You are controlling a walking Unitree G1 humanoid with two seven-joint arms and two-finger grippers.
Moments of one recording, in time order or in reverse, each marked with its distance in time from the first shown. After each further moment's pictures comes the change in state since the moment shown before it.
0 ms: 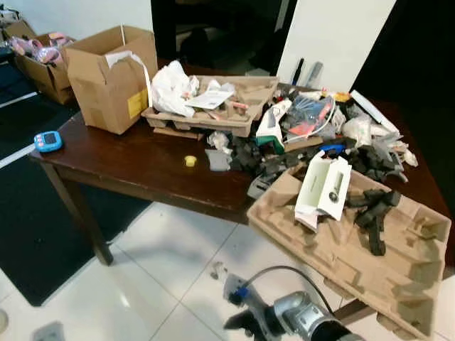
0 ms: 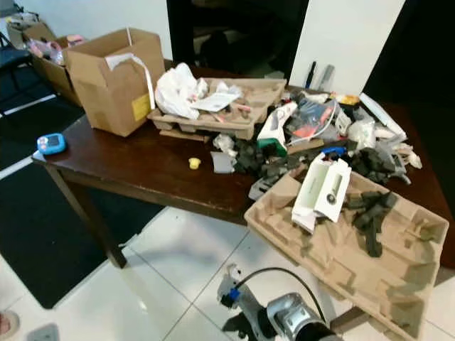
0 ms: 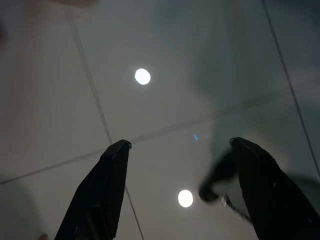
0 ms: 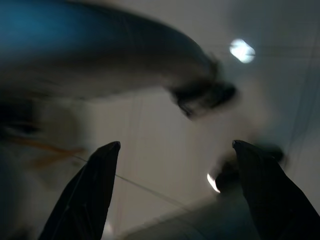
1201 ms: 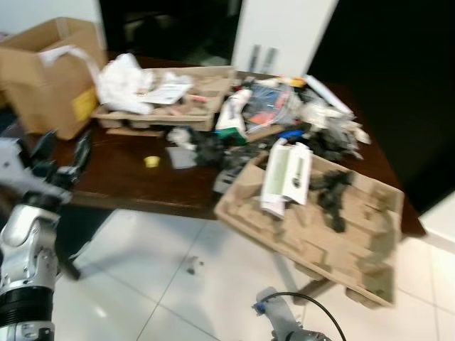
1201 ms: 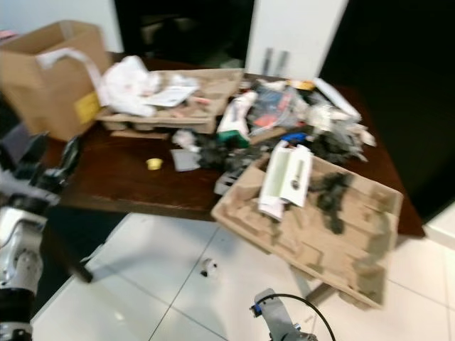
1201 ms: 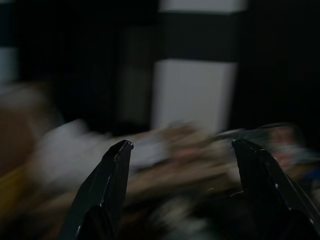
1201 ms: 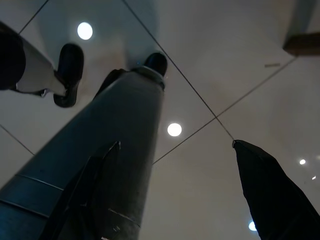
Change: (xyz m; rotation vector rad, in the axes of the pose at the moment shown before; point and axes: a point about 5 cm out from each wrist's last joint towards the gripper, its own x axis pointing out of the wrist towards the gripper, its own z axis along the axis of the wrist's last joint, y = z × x) left arm -0.152 -0.141 0.284 0.194 -1.298 -1.091; right arm -0.005 -0.010 -0.068 0.362 0.100 -0.643
